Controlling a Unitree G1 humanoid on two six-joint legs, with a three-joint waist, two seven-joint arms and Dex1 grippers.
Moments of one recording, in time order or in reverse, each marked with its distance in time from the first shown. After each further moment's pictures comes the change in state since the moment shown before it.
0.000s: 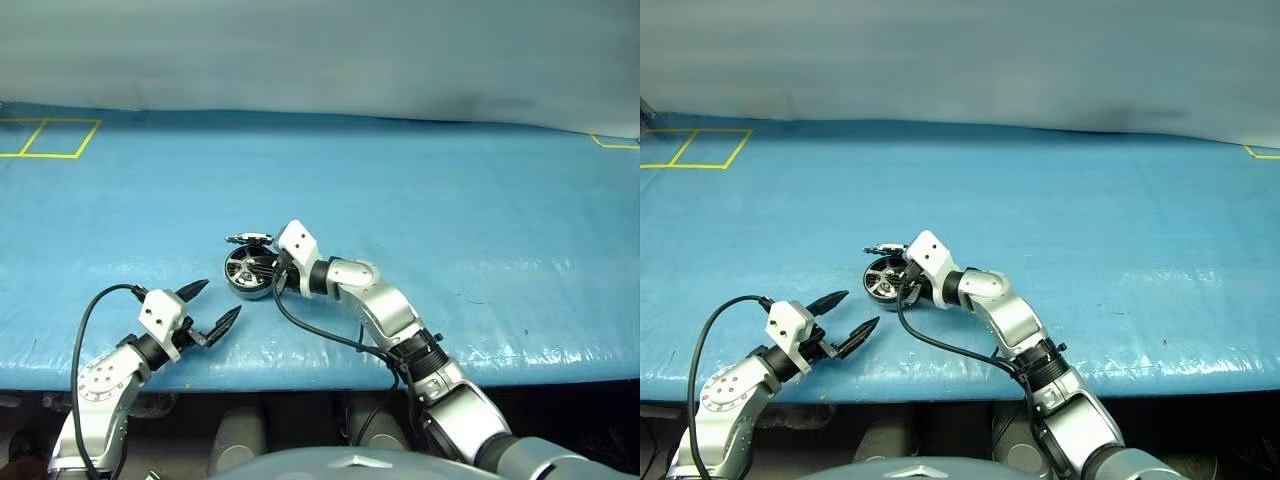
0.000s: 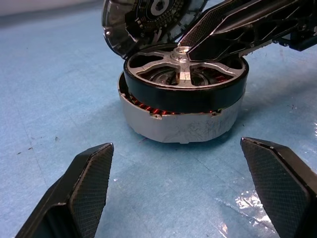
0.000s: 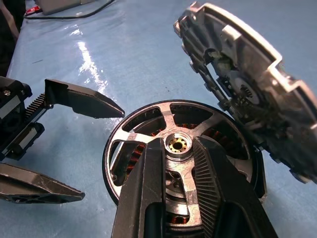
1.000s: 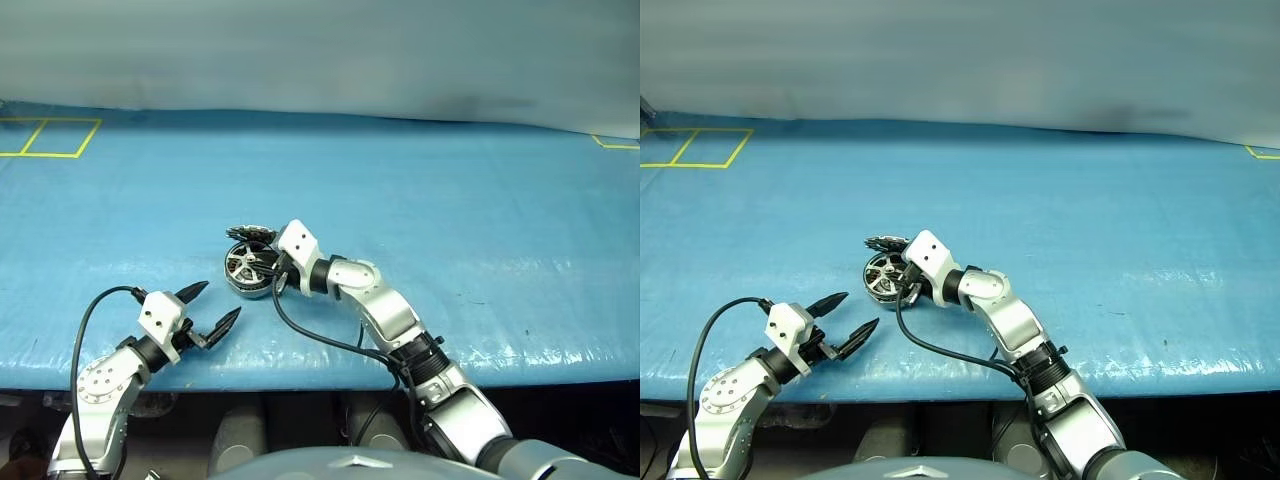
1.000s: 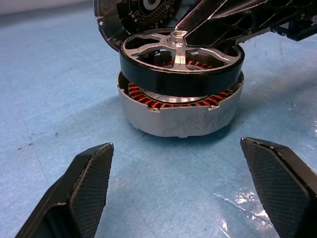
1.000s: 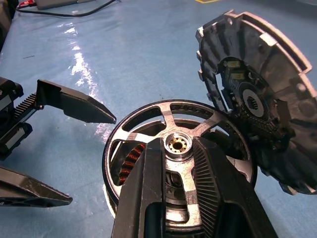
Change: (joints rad) left arm 0.009 -0.002 0.000 0.000 0.000 -0.002 0.000; right arm 0.002 -0.021 0.044 -0.013 -0.088 -0.100 -0.024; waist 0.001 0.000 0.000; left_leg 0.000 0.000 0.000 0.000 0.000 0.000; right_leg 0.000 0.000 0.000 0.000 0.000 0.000
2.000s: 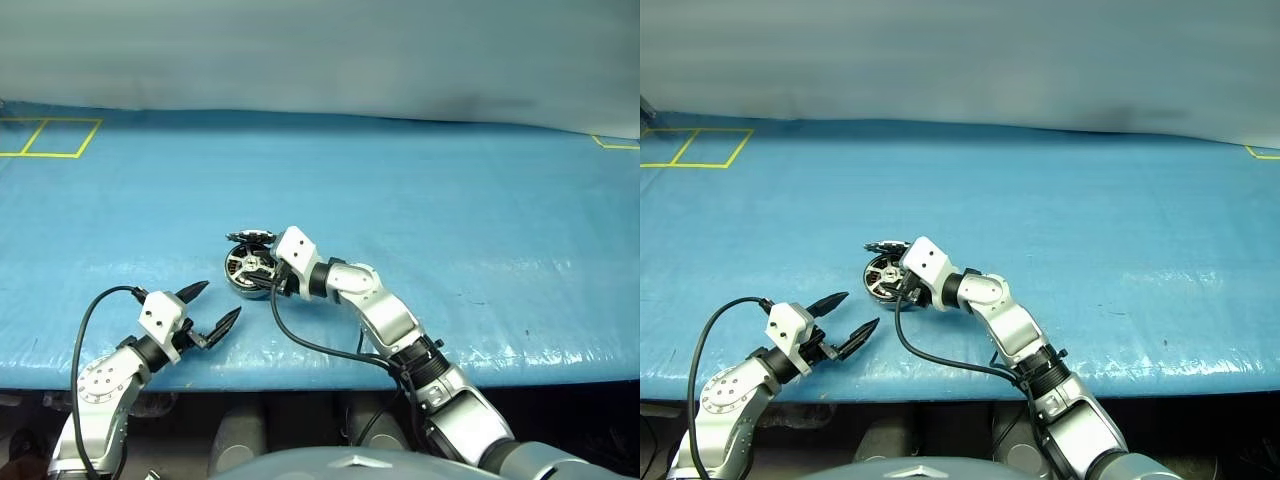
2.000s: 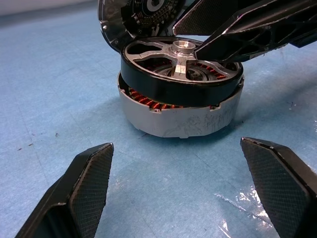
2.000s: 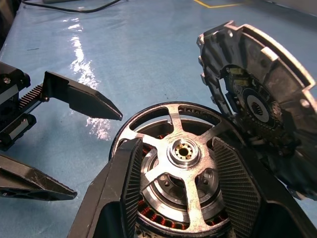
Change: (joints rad) left arm -0.001 -0.001 0.000 0.000 0.005 0.000 0.001; right arm 0.015 -0.004 0.016 0.004 -0.012 -0.055 0.012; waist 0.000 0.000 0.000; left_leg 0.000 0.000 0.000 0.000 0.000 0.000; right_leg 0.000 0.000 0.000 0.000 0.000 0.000
